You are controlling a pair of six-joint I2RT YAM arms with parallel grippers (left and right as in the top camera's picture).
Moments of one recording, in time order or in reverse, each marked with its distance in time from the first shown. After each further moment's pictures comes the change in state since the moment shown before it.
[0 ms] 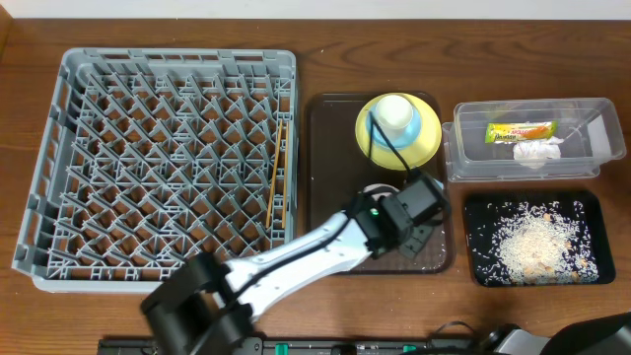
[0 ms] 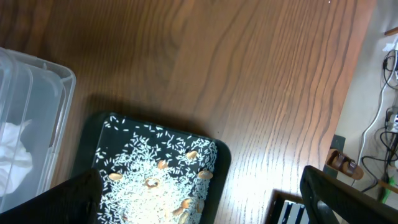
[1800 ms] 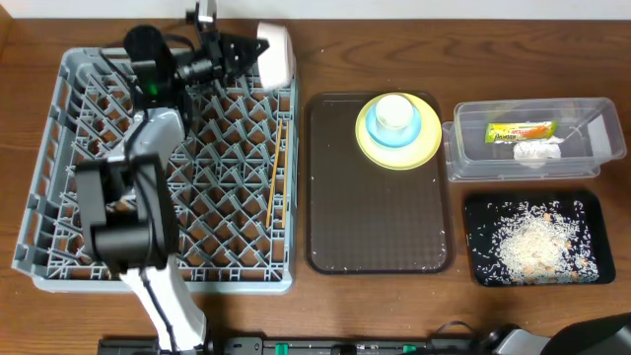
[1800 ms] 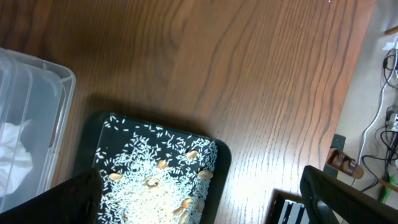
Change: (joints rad) left arm 1.144 0.322 0.087 1.339 1.302 -0.947; right arm 0.000 0.000 0.000 0.001 0.000 0.003
